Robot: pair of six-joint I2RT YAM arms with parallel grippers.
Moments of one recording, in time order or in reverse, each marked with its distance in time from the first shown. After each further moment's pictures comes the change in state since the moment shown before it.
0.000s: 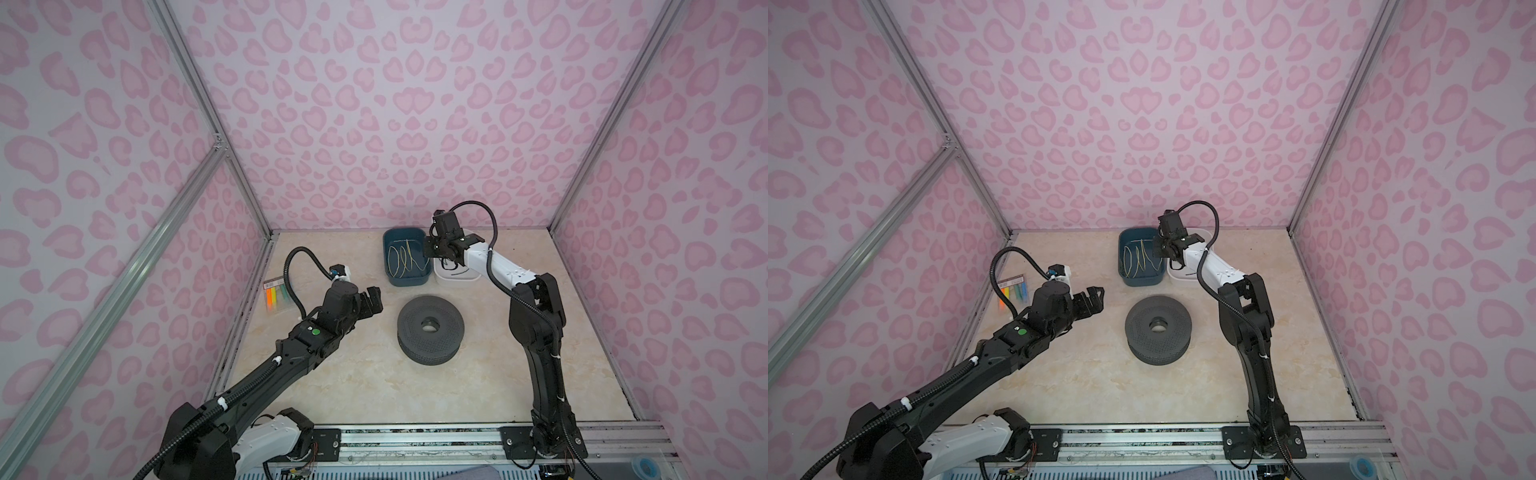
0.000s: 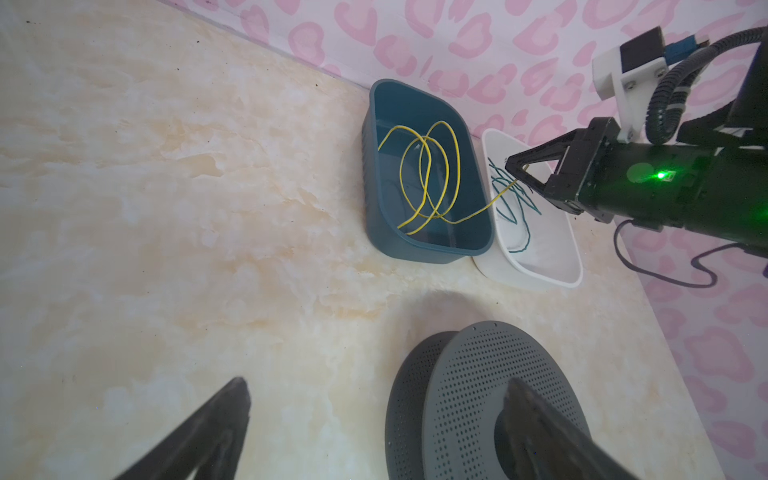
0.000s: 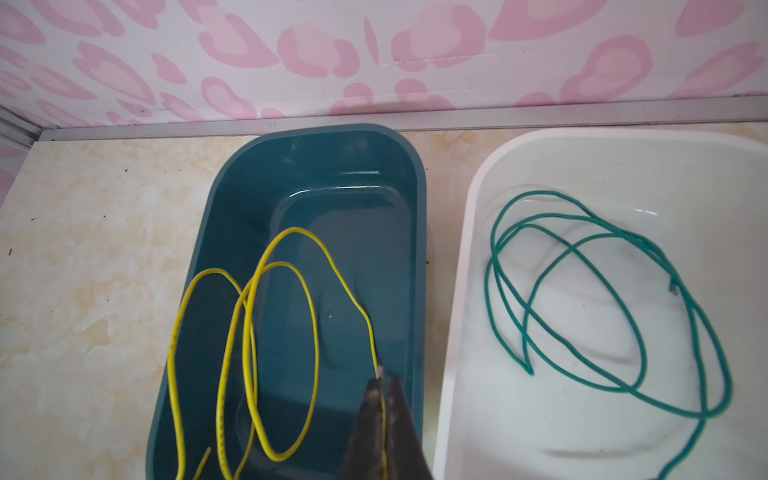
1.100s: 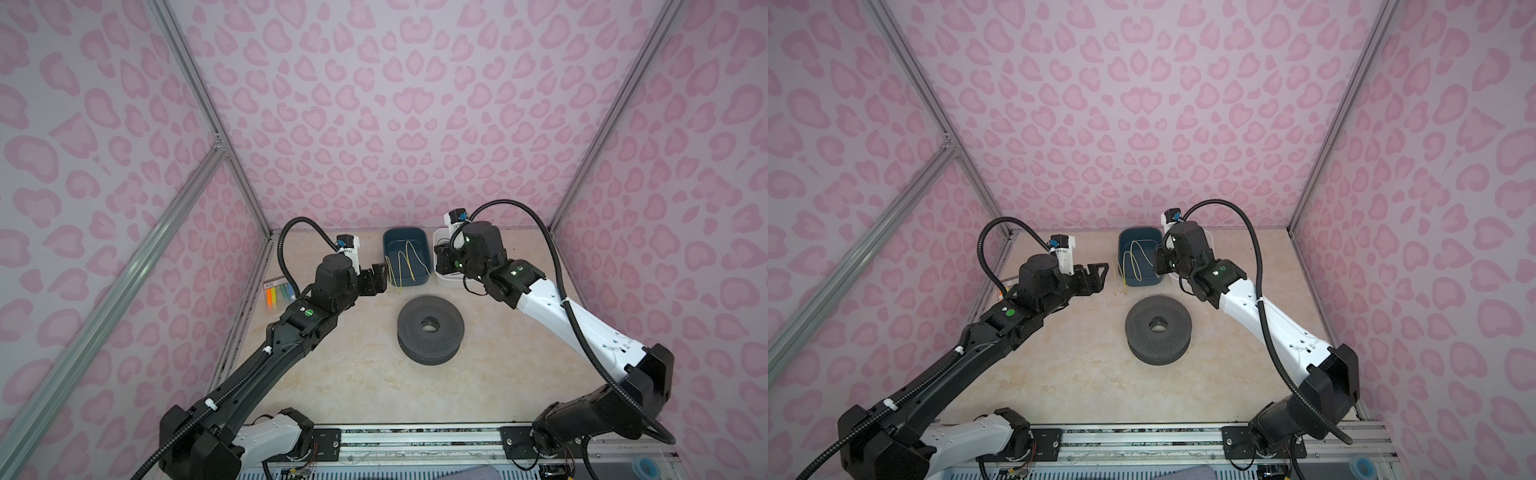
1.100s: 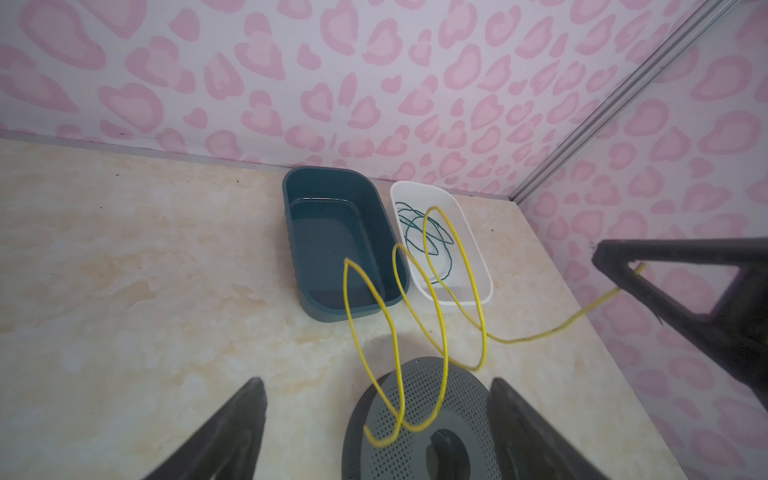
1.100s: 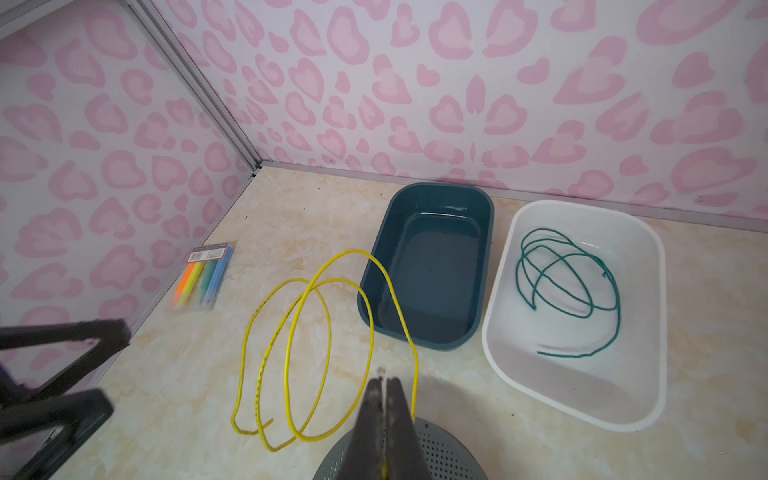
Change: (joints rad) left arm 0.035 0.069 0.269 -0.055 0.181 0.175; right arm 0.187 -0.766 -0.530 0.059 0.031 -0.048
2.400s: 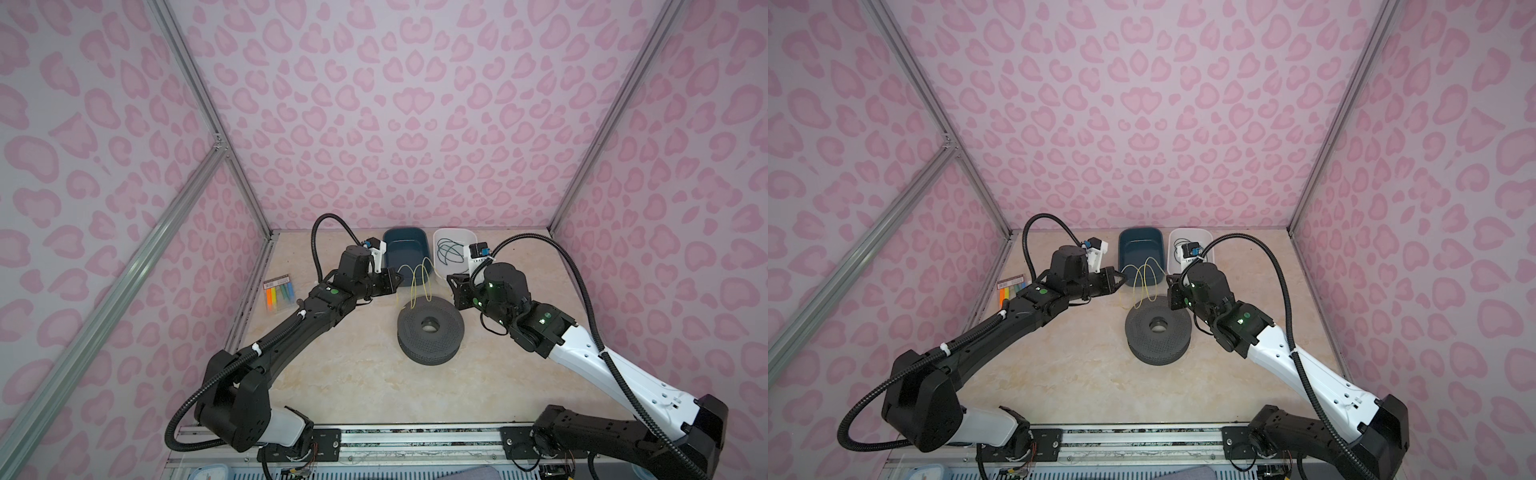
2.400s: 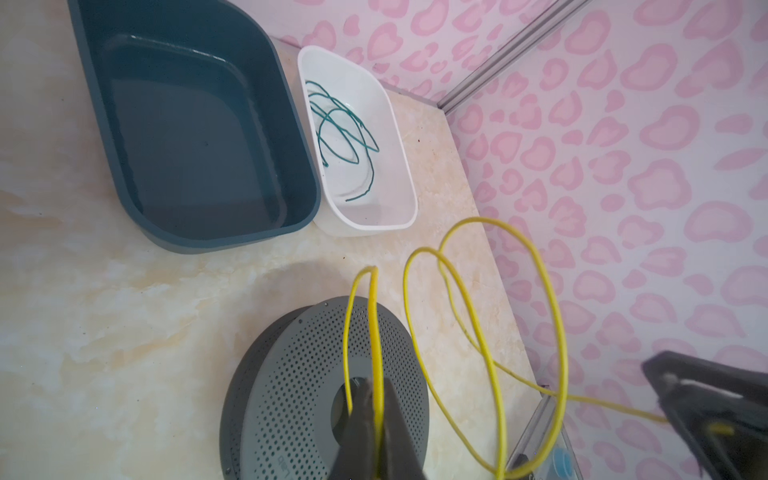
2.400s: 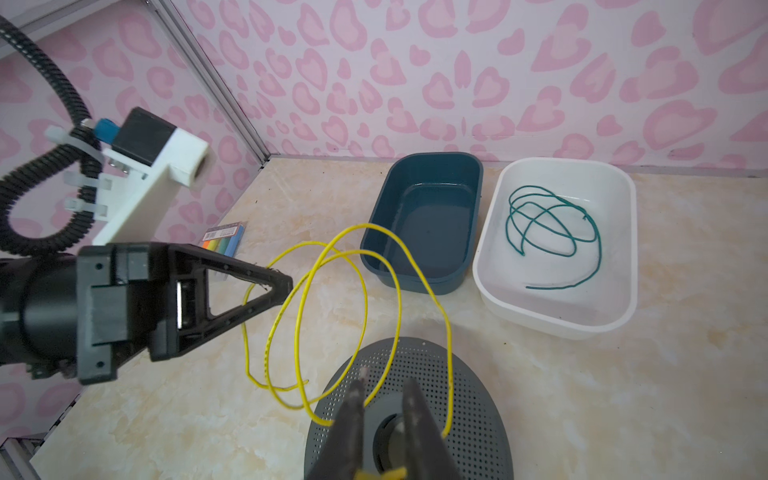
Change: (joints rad) left arm 0.007 0.216 0.043 0.075 0.357 -0.170; right arm 0.076 -0.296 -0.332 0.069 0.097 0.056
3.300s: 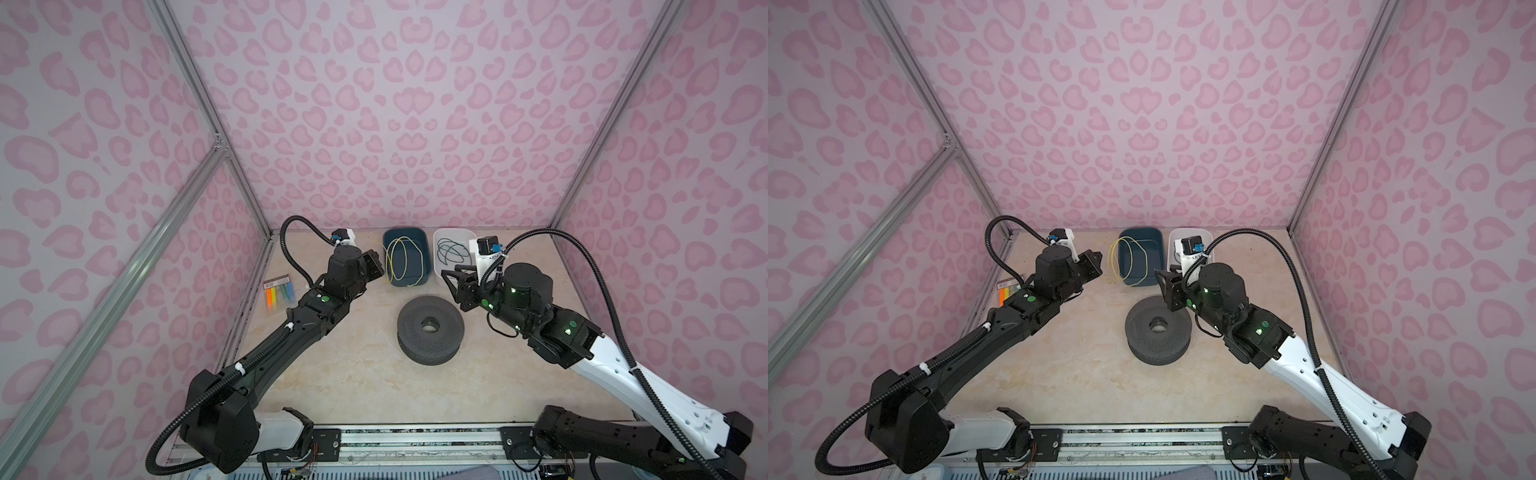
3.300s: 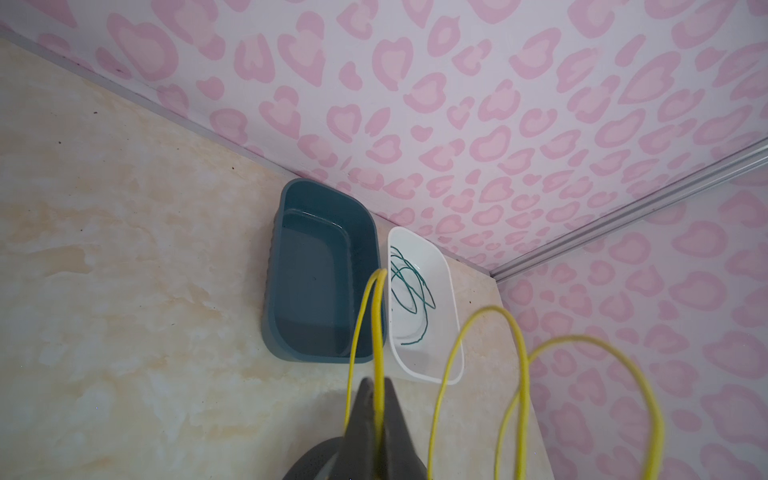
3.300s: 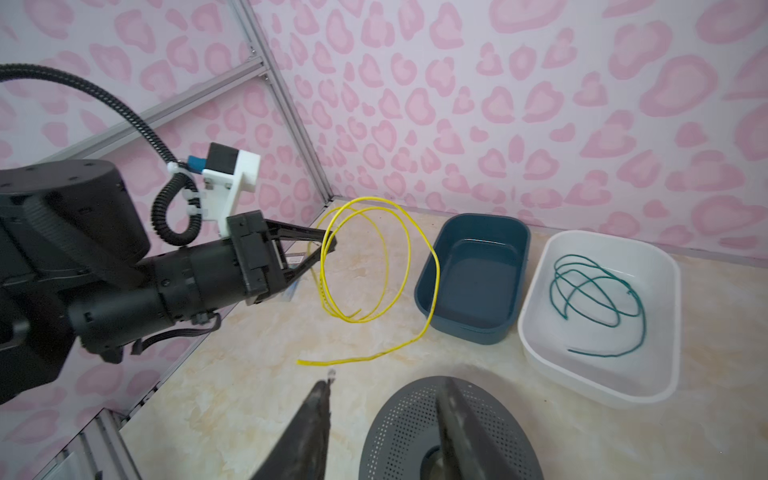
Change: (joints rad) left arm -0.003 -0.087 -0.034 0.109 -0.463 -0.146; right arm 0.129 -0.056 0.109 0.016 -0.045 -0.032
